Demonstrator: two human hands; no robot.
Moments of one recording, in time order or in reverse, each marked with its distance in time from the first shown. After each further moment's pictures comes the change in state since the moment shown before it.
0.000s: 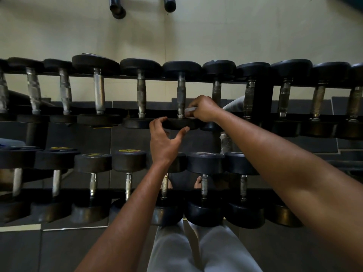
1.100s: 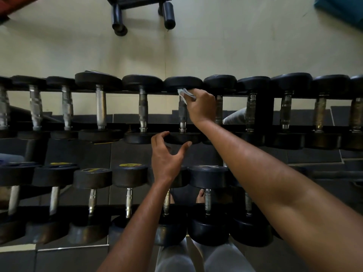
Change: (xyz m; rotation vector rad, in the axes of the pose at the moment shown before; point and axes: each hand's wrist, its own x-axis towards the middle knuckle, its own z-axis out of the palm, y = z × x) left_hand 0.000 -0.001 -0.002 -0.034 0.011 -0.002; right_hand 0.034 -0.037 0.013 0.171 0.808 -0.119
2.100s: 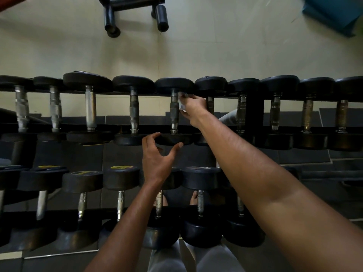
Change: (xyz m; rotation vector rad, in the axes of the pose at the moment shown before) left_hand 0.002 -0.002 0.002 -0.012 -0.010 0.015; right_hand 0.016 -0.006 -0.012 0.810 -0.293 0.876
